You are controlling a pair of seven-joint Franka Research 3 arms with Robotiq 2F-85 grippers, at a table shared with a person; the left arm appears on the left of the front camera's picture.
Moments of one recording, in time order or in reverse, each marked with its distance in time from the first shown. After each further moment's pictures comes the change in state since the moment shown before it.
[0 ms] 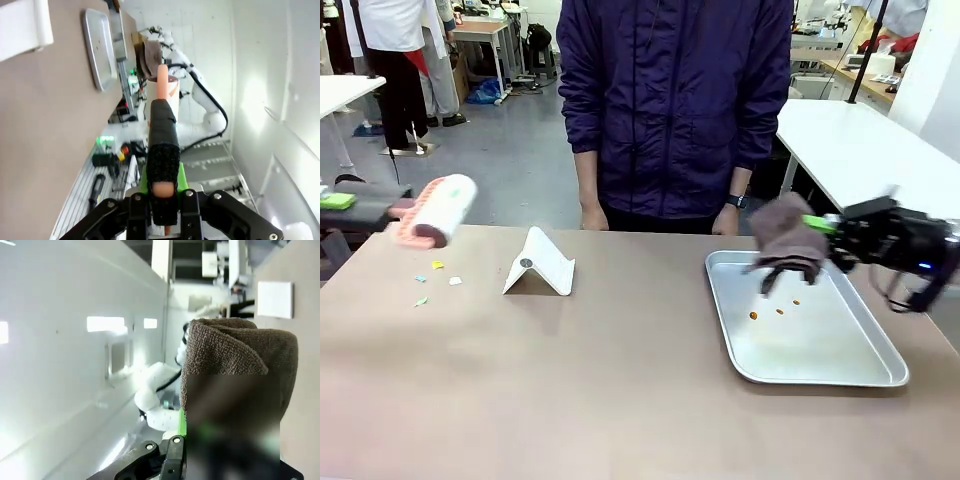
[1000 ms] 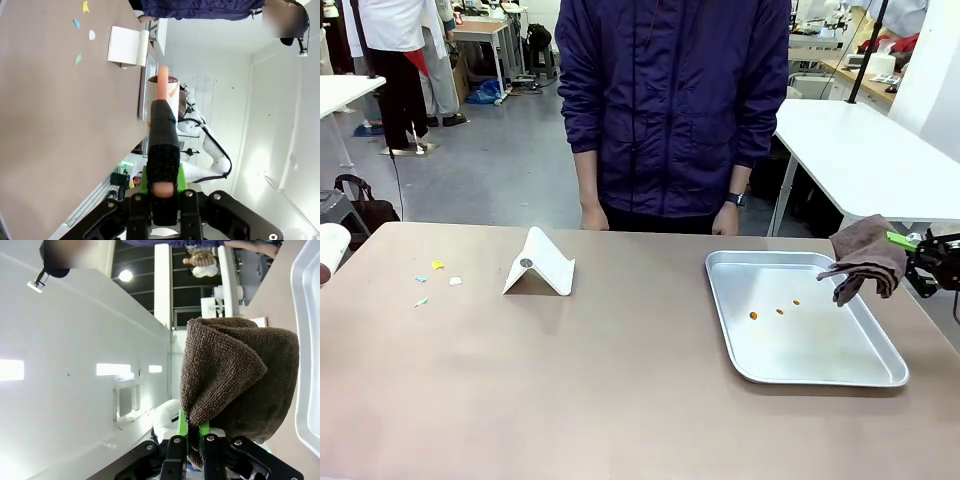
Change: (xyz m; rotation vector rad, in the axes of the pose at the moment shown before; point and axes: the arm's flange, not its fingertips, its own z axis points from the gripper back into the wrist) left arm -0.091 0.049 0.165 0.110 -0.341 0.214; right arm -0.011 -0.015 0.105 -0.009 -0.215 -0.089
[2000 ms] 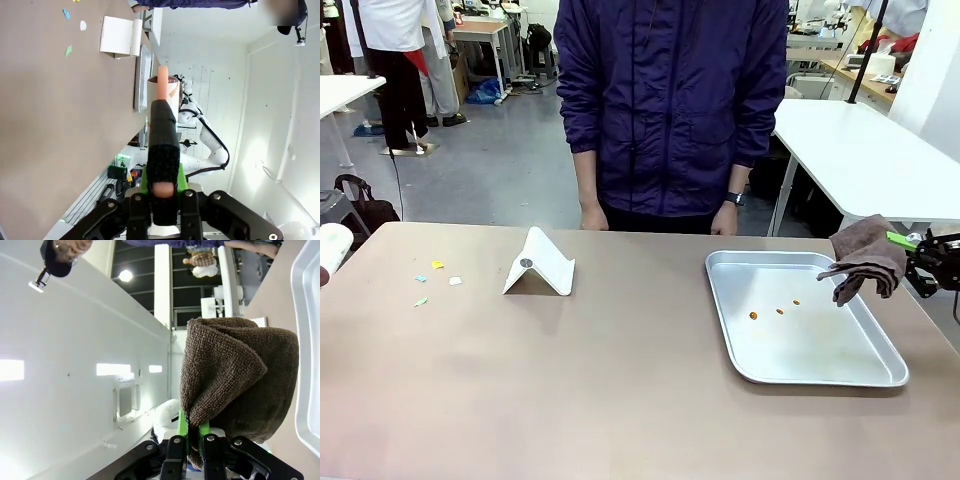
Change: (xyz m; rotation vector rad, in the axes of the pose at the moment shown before) left arm -0.003 -0.002 -0.006 -0.019 0.044 -0.011; right arm 0.000 0.000 0.000 0.000 0.000 0.000
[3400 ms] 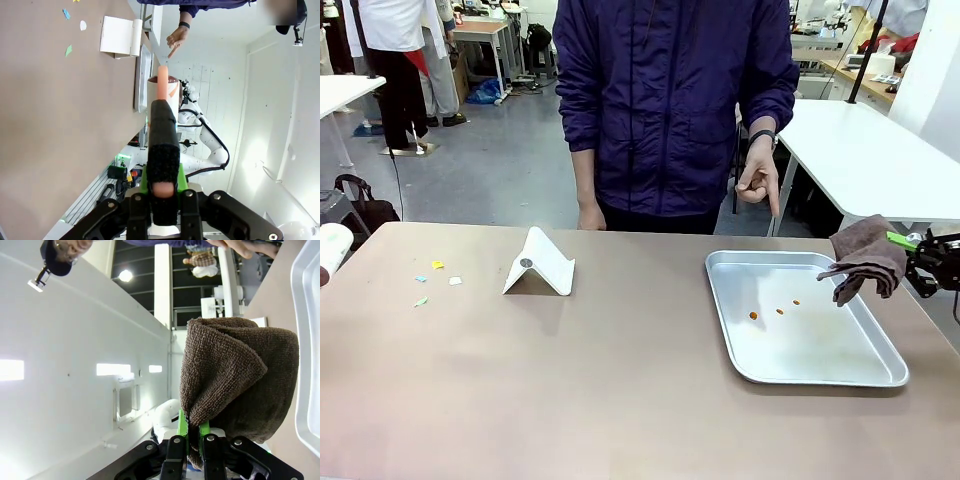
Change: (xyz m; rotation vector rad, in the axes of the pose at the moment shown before) left arm 0.000 0.000 0.000 0.000 0.000 0.000; right arm 0.000 0.000 0.000 0.000 0.000 0.000
